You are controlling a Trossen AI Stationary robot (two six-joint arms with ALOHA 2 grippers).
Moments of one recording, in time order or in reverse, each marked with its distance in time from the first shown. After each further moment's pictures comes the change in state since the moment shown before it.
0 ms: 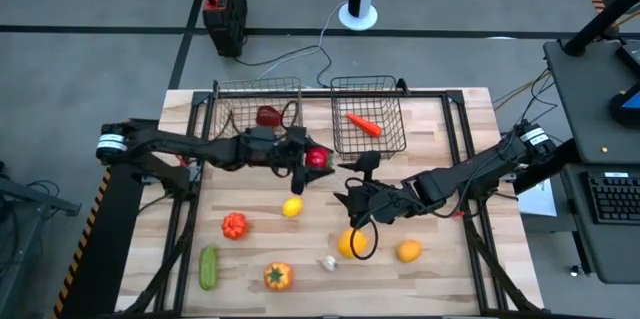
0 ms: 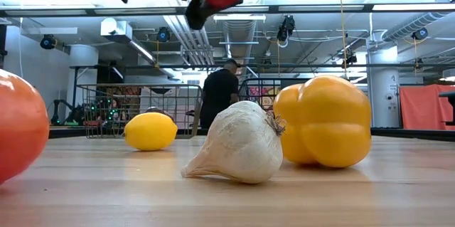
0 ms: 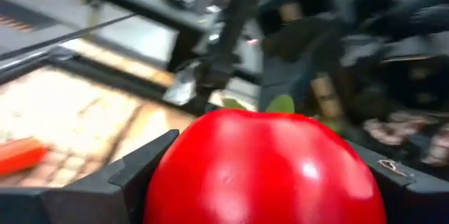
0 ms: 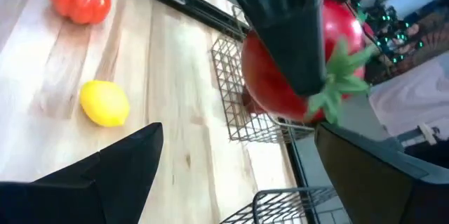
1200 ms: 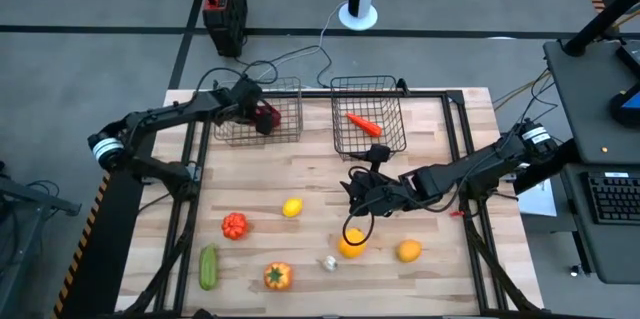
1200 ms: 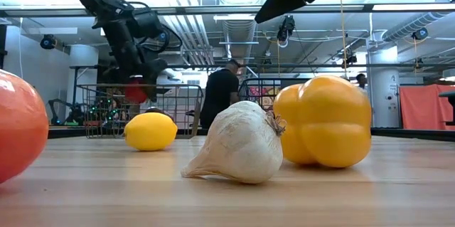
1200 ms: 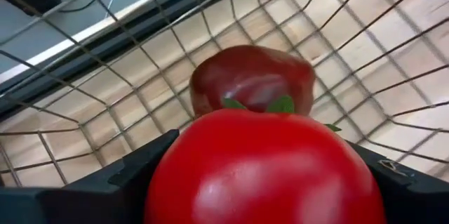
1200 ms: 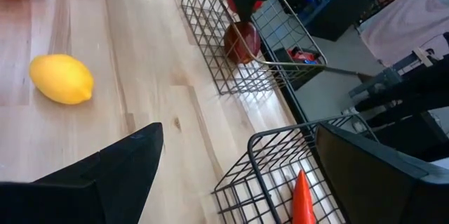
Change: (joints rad) left arm 0.677 -0.046 0.001 -0.975 -0.246 0.126; right arm -0.054 -0.014 -0.090 -0.069 0.055 0.269
